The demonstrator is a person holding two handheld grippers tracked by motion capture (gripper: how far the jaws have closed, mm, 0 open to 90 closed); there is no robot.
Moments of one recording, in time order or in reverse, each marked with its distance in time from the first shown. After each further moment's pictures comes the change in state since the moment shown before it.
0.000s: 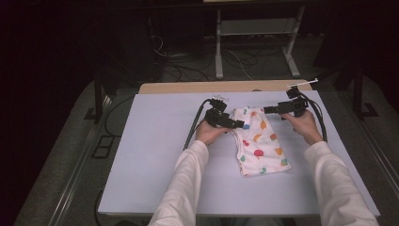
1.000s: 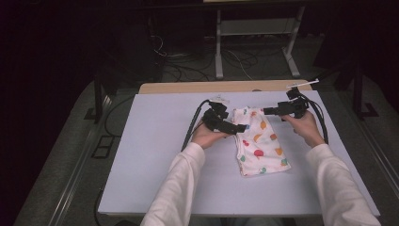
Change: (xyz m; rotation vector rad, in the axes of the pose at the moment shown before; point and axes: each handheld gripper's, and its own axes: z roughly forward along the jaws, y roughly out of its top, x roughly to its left) left arm -0.034 0.004 -0.039 -0.047 -0.037 0.097; right arm 0.013 -0.002 -0.009 -0.017 0.011 -0.041
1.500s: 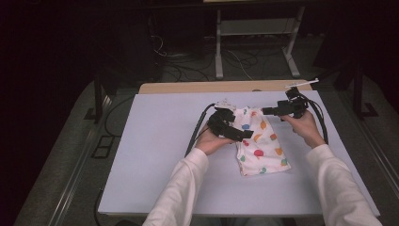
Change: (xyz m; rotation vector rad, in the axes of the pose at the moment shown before) left arm -0.030 -0.003 -0.002 -0.025 -0.040 0.058; right arm 0.008 0.002 -0.004 -0.018 0.002 -0.029
